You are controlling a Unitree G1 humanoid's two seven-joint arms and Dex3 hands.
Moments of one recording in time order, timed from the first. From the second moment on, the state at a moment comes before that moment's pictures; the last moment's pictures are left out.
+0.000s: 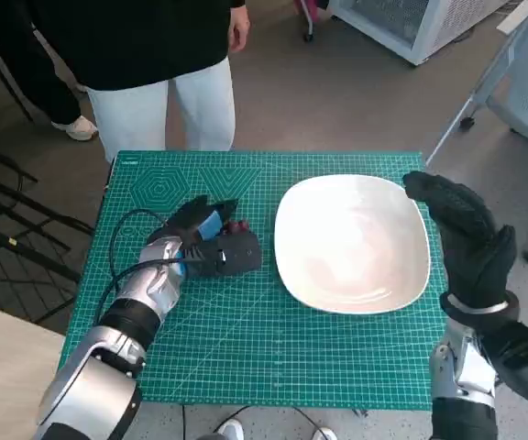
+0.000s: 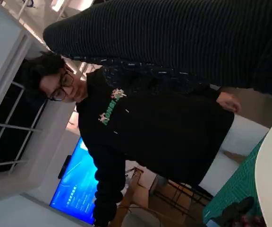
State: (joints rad) left arm -0.89 0.27 -0.45 1.10 0.62 0.07 -0.08; right arm -0.47 -0.18 -0.21 0.48 0.39 -0.77 0.60
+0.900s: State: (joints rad) left arm -0.84 0.28 -0.49 0.95 0.66 0.13 -0.05; right arm -0.48 -0.18 -0.21 0.49 0.39 -0.77 0.60
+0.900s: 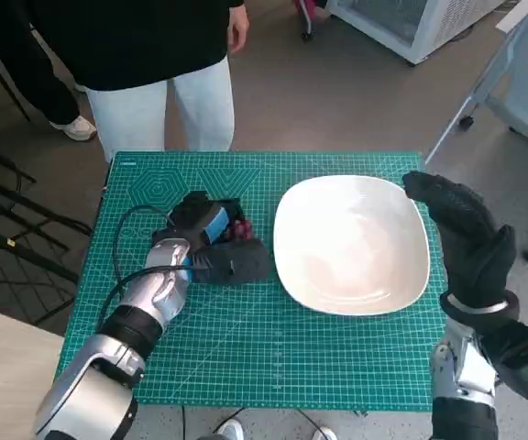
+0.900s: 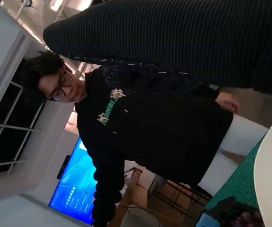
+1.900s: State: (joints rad) left arm -0.84 0.28 -0.49 0.96 0.66 0.13 -0.03; right arm -0.48 -0.18 -0.21 0.50 0.39 -0.77 0.60
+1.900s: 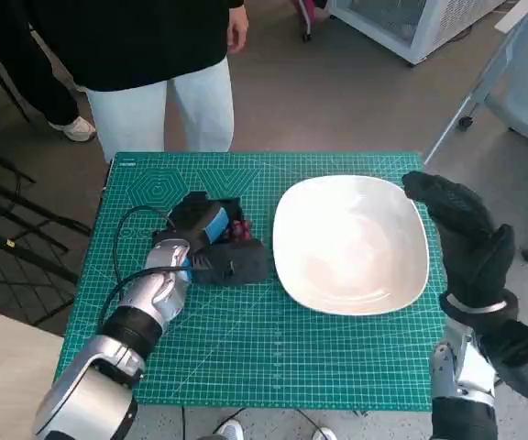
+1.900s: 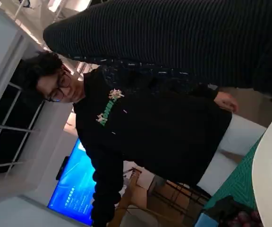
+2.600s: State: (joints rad) left arm -0.79 0.35 -0.47 0.74 0.66 0.17 -0.09; right arm -0.49 -0.18 -0.21 0.50 0.39 -0.77 0.60
